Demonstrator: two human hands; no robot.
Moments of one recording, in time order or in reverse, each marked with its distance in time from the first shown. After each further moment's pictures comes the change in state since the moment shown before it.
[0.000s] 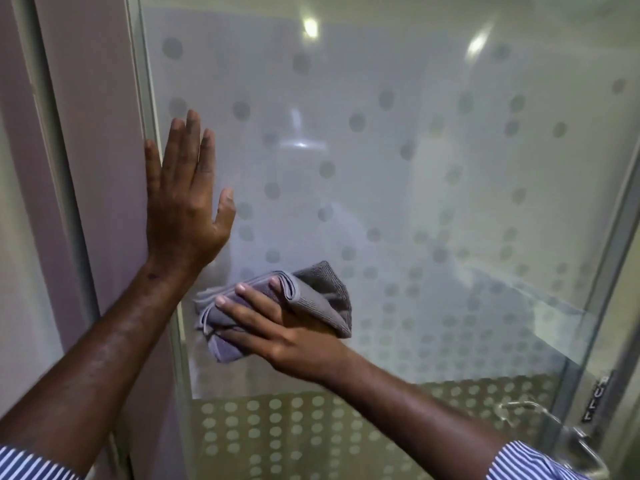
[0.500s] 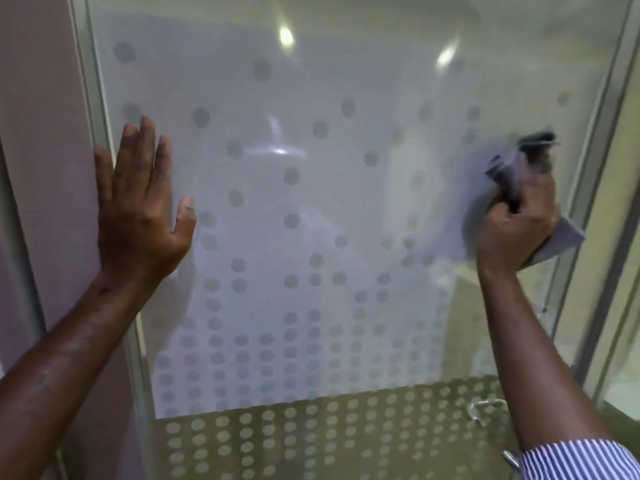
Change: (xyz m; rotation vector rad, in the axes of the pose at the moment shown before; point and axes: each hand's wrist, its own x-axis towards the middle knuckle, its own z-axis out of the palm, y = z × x) left_hand -0.002 0.001 0.002 -0.032 0.004 -0.013; right_hand -0.133 0.239 -0.149 -0.323 0.693 1.240
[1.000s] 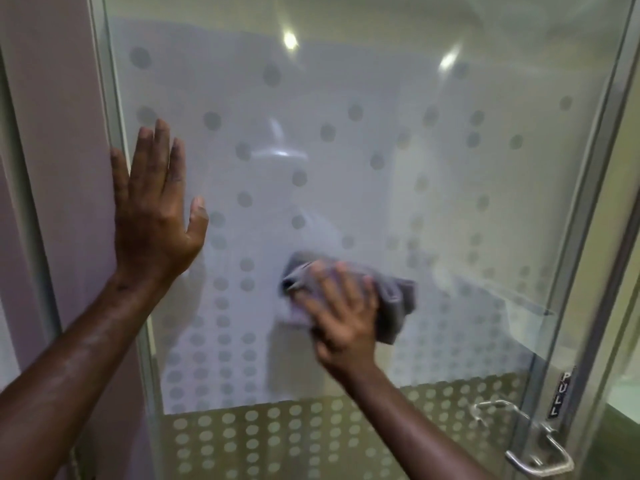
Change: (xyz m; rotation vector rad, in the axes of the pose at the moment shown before) left_hand 0.000 0.000 0.002 0.013 0.009 0.001; right_hand -0.230 -0.108 -0.005 0.238 -0.489 -0.643
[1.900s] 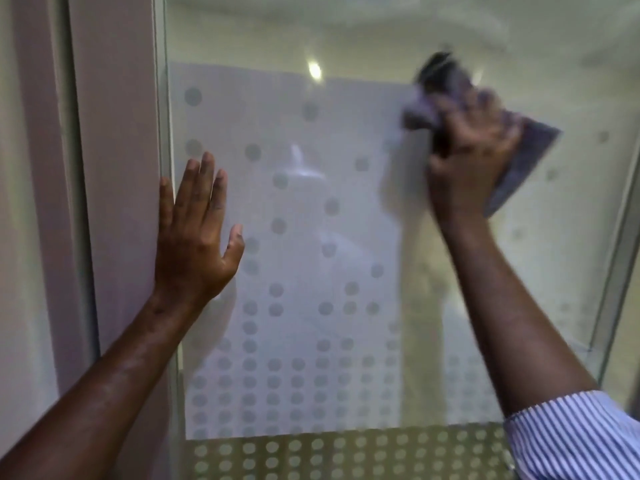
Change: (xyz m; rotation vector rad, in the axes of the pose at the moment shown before) left_hand 0.001 -0.003 -0.002 0.042 0.010 0.018; right_hand 0.245 0.119 -0.077 -0.343 0.285 0.308
